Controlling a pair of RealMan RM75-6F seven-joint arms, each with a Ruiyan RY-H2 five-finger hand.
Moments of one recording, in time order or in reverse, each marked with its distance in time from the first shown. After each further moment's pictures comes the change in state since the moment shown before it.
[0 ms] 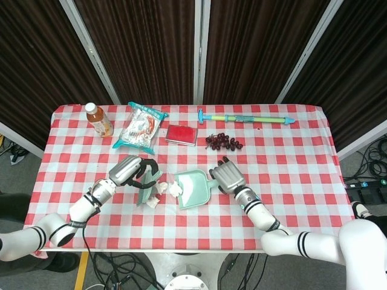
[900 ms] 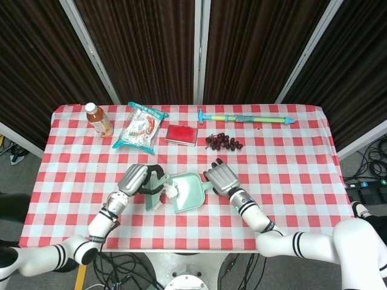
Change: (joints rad) left arm 0.109 -0.191 -0.124 -0.079 -0.179 0.016 0.421; right arm 0.022 -0.033 0.008 -0.005 0.023 0.012 -0.022
